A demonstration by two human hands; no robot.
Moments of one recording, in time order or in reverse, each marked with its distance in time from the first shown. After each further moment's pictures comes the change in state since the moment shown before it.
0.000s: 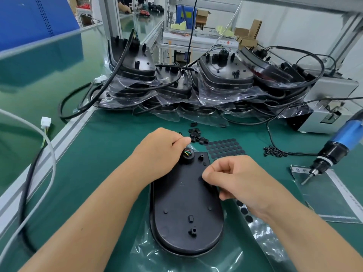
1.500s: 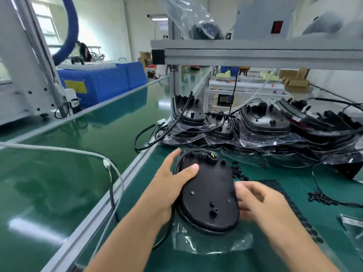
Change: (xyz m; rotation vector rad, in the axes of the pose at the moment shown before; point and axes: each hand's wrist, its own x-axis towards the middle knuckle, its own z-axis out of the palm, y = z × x) left_hand -0.079 -0.002 -0.041 -1.094 0.300 -0.327; right_hand -0.013 -0.005 0.025 0.232 0.126 -0.202
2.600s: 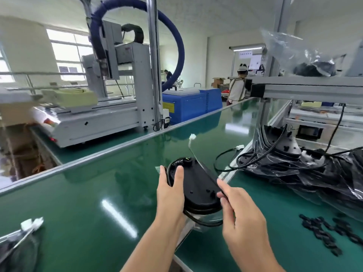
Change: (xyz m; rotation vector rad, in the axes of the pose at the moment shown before) left_hand -0.047 0.023 -0.141 -0.094 0.791 0.315; right_hand -0.033 -0.026 0.184 -0.245 -0.113 -1.032
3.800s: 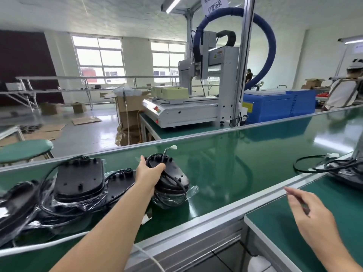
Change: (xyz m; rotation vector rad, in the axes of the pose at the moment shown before) left_hand -0.045 0.062 -0.244 0.302 0.593 -0.025; right_hand -0.034 0.035 0.016 0.310 -0.258 0.312
